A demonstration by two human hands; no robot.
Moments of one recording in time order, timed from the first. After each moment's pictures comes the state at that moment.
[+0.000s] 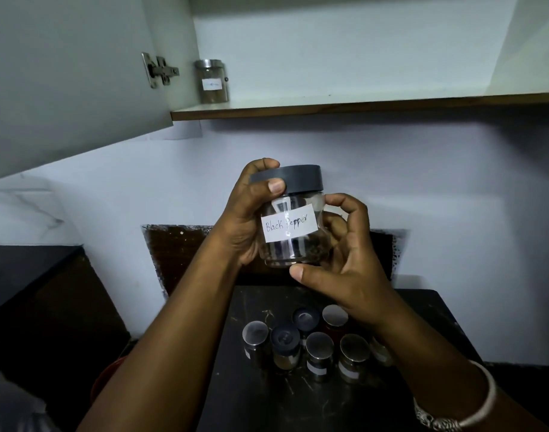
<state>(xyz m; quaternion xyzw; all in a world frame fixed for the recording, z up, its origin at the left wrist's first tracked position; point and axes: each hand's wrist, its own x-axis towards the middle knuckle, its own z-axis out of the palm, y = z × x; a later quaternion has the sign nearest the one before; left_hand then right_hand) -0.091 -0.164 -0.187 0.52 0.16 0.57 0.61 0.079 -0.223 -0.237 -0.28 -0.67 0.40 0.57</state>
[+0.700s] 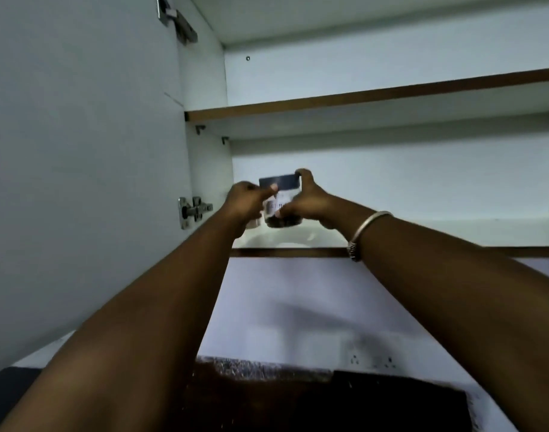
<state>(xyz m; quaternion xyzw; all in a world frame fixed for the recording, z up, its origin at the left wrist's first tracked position) -0.173 0.112 0.017 0.59 0.49 0.59 0.25 -0.012 0.132 0.021 -0.41 -0.75 0.27 0.44</state>
